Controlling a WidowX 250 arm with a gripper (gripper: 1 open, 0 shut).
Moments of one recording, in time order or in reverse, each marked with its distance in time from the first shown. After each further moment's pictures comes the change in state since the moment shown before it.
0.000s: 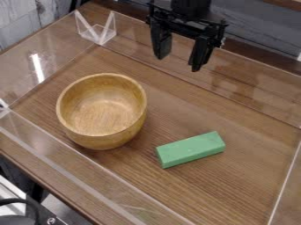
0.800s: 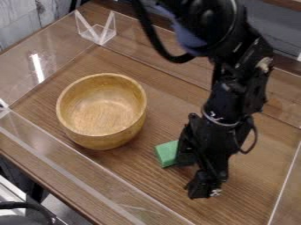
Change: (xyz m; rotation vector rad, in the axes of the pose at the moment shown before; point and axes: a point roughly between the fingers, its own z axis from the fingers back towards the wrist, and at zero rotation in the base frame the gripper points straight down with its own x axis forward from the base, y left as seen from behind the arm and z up) arm -0.071 -0.069 -0.102 0.064 0.131 -0.766
